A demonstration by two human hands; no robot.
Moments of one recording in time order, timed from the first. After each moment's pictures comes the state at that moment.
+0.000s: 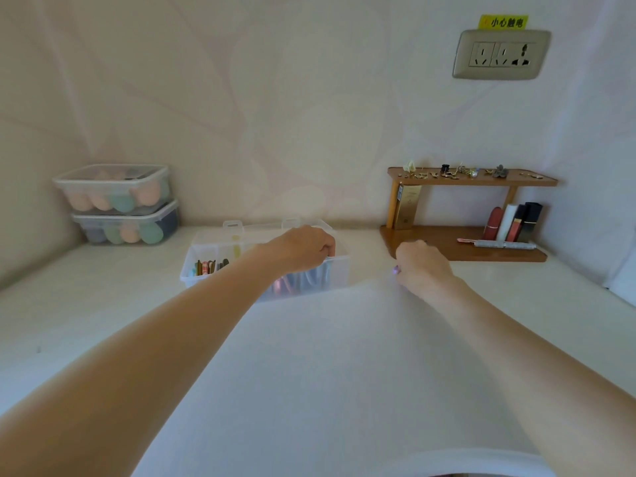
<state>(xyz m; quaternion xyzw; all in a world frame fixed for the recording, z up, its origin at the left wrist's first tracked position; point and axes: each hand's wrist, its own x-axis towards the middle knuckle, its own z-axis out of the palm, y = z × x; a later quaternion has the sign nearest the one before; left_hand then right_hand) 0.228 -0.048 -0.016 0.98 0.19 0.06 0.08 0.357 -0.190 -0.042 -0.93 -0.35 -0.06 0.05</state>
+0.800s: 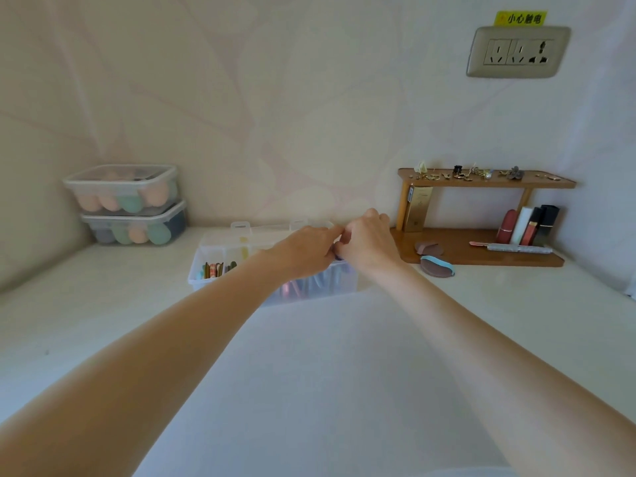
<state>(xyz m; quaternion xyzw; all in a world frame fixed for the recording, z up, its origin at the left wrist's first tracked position) 0.229 -0.040 -0.024 0.98 0.17 0.12 0.05 0.305 -0.131 -0.017 -0.85 -0.44 -0.07 0.27</state>
